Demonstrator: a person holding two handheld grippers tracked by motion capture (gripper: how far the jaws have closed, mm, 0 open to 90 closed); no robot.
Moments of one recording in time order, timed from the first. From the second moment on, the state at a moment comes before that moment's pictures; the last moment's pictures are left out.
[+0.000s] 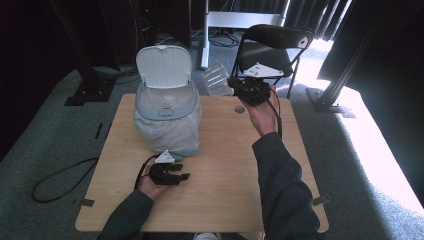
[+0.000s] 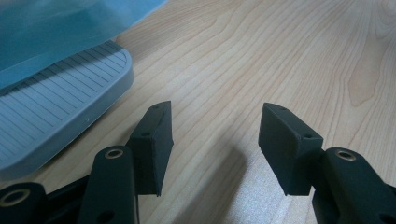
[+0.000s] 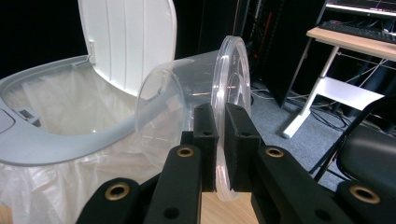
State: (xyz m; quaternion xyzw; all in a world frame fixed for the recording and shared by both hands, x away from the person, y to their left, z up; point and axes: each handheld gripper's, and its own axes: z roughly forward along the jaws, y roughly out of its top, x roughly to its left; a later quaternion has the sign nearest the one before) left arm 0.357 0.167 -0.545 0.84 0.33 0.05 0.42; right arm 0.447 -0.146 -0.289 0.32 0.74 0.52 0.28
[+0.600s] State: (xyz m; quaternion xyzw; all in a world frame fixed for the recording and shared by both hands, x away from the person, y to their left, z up) left arm 0.357 0.167 -0.545 0.84 0.33 0.05 0.42; right arm 0.441 -0.130 -0.277 0.30 0.74 0.53 0.29
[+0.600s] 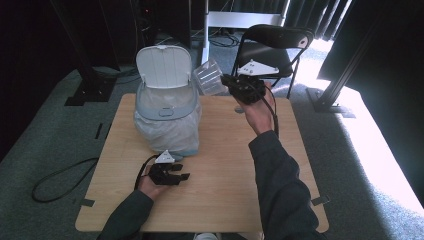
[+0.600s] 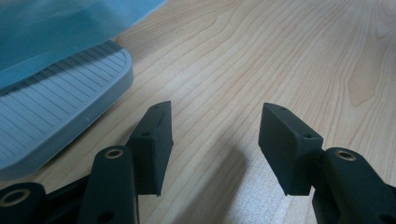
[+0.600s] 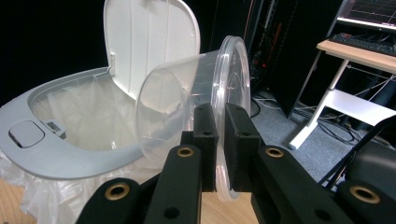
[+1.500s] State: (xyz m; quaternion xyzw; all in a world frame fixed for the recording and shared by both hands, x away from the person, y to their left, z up) left arm 0.356 0.167 -0.545 0.84 0.33 0.05 0.42; right arm 0.438 -0.101 -0.266 0.27 0.75 0.54 0.27
